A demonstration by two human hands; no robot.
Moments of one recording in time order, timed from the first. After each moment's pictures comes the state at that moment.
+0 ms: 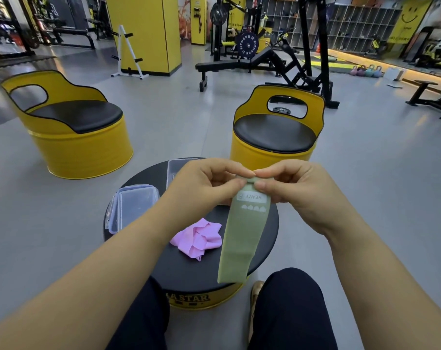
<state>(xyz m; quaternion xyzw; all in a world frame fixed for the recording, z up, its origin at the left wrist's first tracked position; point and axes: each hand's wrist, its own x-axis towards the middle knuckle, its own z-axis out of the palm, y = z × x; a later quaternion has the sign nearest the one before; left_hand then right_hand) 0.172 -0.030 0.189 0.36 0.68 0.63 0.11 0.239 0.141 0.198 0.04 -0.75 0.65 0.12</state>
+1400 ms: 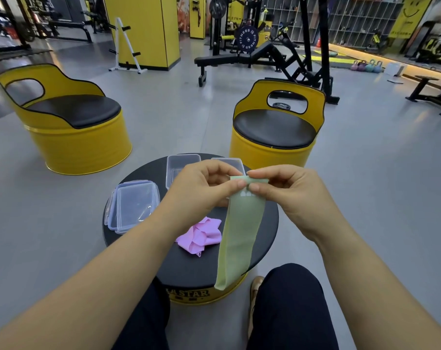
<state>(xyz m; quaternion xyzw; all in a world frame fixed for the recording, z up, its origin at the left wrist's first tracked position) 0.167 -0.025 0.173 0.27 0.69 0.66 0.13 0.235 0.133 0.177 0.00 -0.76 0.62 0.17</state>
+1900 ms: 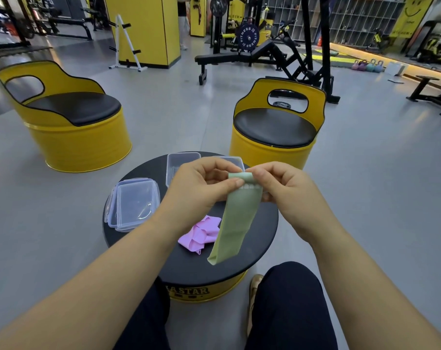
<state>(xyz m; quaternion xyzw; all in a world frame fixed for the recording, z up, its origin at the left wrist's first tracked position) 0.170 -0.026 0.169 0.27 0.67 0.69 0.09 0.232 0.123 0.175 -0.05 -0.77 0.62 0.15</state>
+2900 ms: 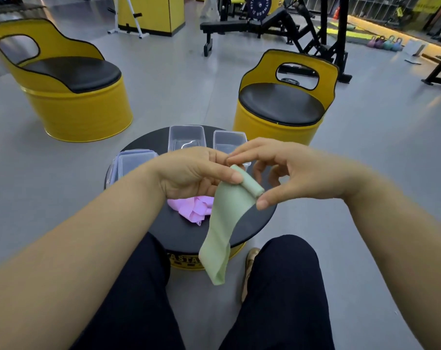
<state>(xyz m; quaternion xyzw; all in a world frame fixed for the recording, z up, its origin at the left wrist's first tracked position) 0.150 -0.042 0.161 0.26 0.57 0.60 0.50 0.232 0.143 0.201 0.20 -0.90 0.37 -0.13</state>
